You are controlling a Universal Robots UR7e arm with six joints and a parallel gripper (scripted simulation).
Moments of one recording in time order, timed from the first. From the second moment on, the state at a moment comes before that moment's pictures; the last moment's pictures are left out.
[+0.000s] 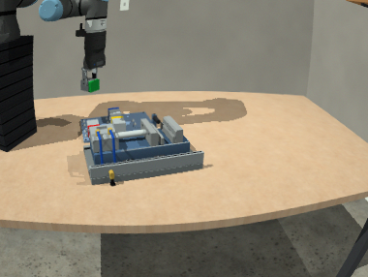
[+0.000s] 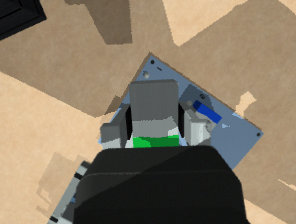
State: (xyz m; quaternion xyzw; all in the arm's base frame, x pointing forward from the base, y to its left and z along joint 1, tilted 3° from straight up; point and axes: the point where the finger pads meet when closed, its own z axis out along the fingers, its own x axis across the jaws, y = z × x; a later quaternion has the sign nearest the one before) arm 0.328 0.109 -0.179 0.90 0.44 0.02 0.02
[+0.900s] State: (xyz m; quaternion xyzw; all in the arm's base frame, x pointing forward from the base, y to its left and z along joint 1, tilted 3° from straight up) arm 0.328 0.108 -0.179 0.97 0.26 0.02 0.02
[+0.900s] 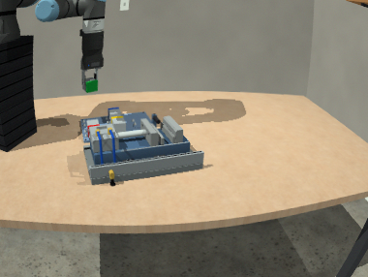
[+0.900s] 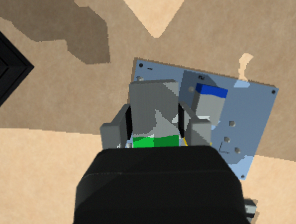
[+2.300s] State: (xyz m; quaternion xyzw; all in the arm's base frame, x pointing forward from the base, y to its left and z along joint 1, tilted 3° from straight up) arm 0.364 0.076 -0.177 0.99 0.15 0.03 0.02
